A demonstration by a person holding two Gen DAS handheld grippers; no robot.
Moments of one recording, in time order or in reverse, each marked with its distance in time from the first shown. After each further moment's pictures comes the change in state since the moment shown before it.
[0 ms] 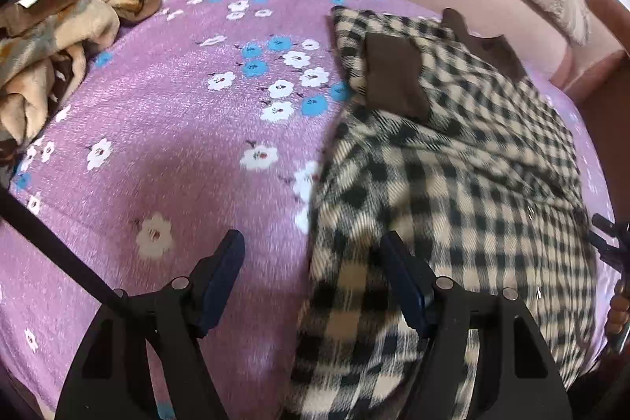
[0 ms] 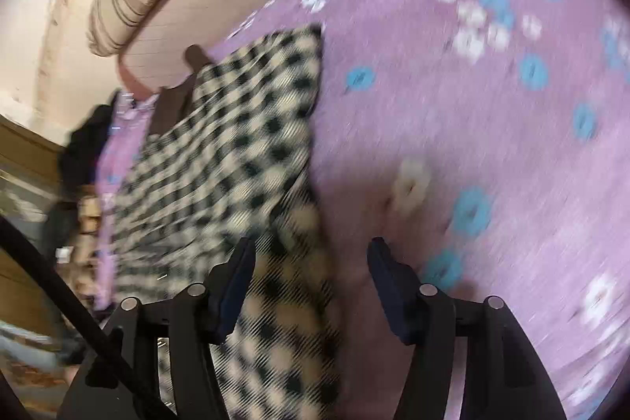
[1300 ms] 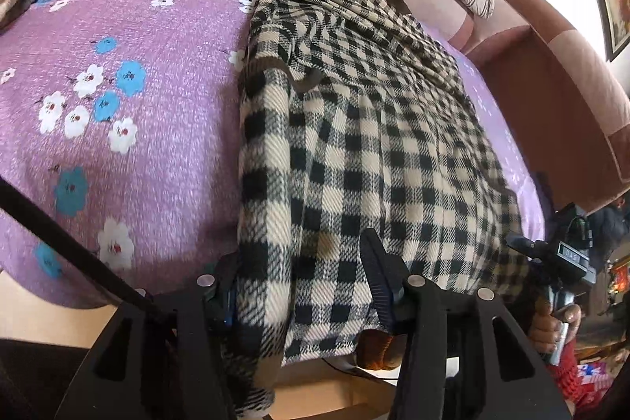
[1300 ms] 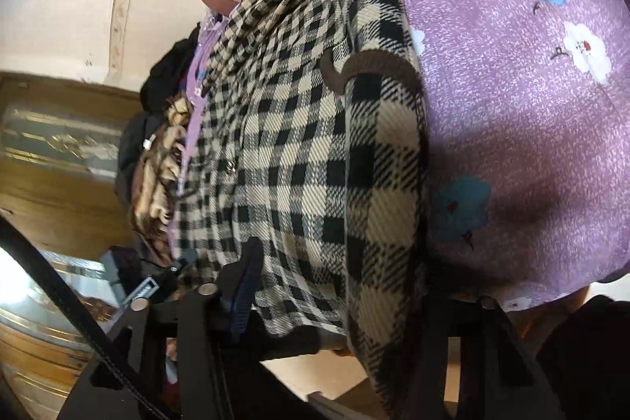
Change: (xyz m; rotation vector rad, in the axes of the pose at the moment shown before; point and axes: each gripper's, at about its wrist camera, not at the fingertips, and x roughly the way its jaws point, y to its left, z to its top) left arm -0.085 0.002 -0.189 -0.017 0.023 -0.322; right arm -0.036 0.035 -0.252 0.015 0.134 0.260
